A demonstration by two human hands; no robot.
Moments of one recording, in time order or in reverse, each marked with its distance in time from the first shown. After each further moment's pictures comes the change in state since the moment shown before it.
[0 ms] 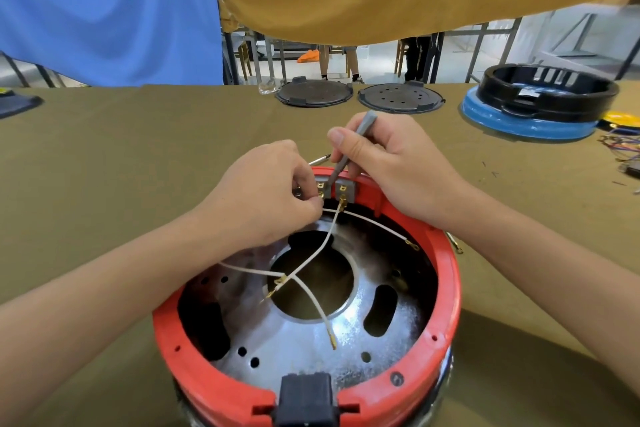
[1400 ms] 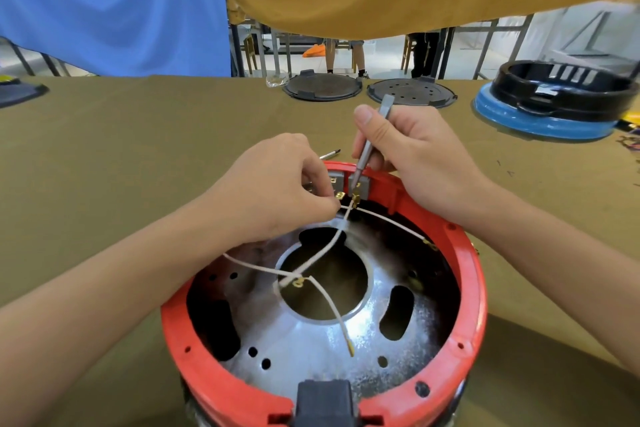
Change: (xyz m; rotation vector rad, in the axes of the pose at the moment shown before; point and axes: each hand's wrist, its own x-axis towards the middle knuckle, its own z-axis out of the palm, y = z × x) left_hand 0.001 -0.009 -0.001 -0.068 -0.043 0.012; right_hand 0.003 0.005 0.003 0.127 0.042 0.072
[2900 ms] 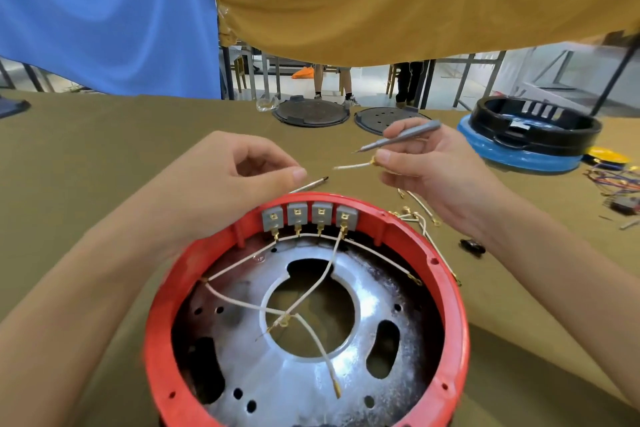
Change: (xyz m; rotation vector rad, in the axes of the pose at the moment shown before) left_hand -0.001 -0.026 -0.031 -0.484 0.095 -0.022; right_hand 0.015 0.017 -0.039 0.498 0.098 0.283
